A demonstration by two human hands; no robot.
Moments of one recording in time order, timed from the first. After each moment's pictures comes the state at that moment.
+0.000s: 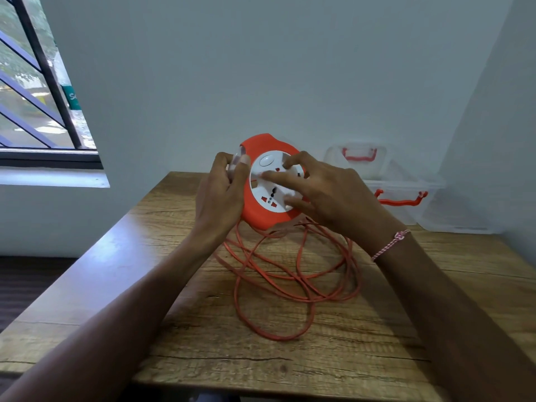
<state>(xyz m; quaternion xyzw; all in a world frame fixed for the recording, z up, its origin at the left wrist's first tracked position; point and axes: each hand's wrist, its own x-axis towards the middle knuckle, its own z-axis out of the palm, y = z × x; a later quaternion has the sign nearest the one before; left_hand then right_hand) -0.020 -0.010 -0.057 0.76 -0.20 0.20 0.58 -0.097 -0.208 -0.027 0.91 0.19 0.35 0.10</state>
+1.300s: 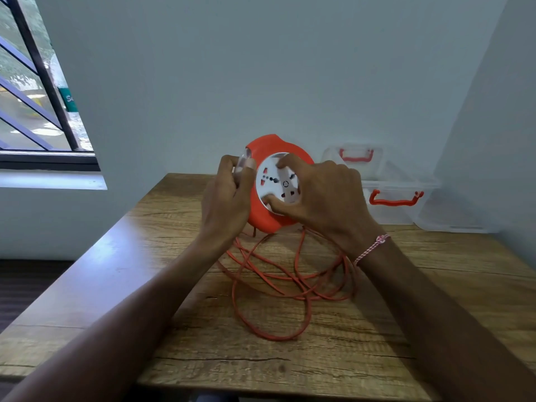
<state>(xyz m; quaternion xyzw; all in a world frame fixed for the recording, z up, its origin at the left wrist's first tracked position) -0.030 -0.021 -0.061 0.76 -0.23 0.23 0.57 -0.099 -0.187 -0.032 0.89 0.07 0.44 0.01</state>
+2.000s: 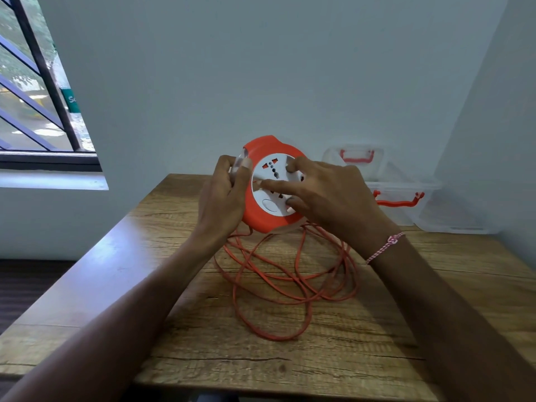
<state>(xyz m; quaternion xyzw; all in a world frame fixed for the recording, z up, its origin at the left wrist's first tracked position) -0.023 -0.014 -0.058 0.75 -0.22 0.18 0.59 -0.103 -0.202 -0.026 0.89 0.17 0.38 0.17</state>
